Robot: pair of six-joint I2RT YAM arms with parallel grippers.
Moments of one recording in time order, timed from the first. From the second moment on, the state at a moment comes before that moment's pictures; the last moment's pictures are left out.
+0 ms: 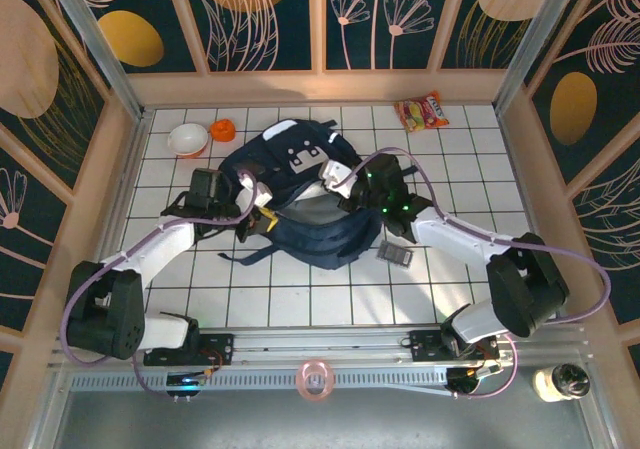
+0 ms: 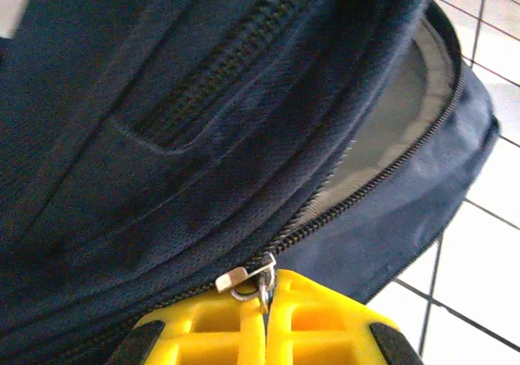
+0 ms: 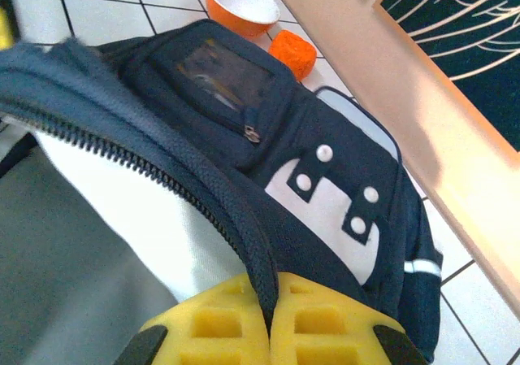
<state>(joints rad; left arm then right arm) -0.26 1.34 0.73 -0.28 0.79 0.43 0.65 1.45 0.87 0.19 -0.25 -0.58</state>
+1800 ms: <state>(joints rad) -0.63 1.28 0.67 -0.19 0.64 0.13 0.68 1.33 0.56 0.25 -0.32 1.41</state>
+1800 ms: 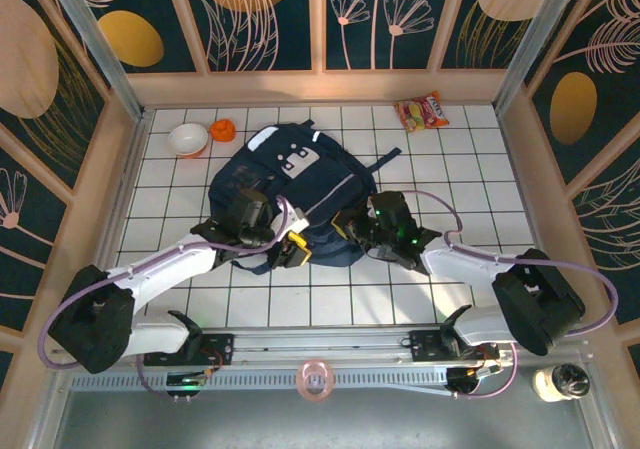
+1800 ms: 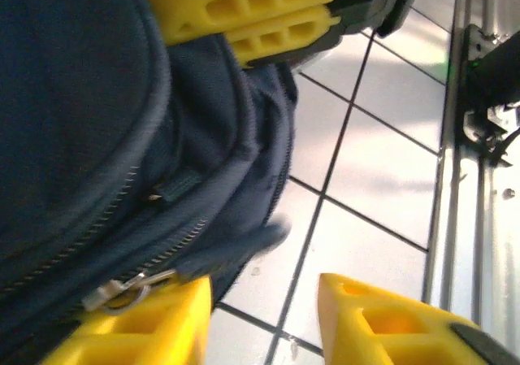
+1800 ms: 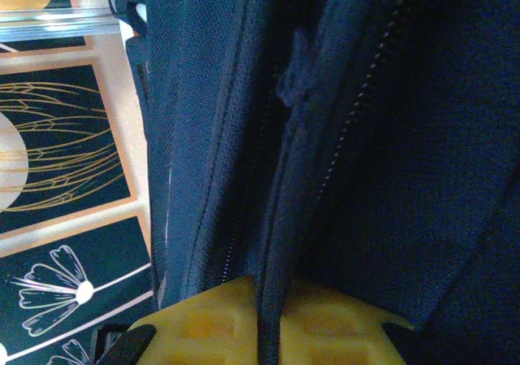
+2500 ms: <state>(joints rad) -0.52 1.19 0.62 -0.12 0.28 0.77 0.52 1.33 0.73 -0.06 -0.49 0.96</state>
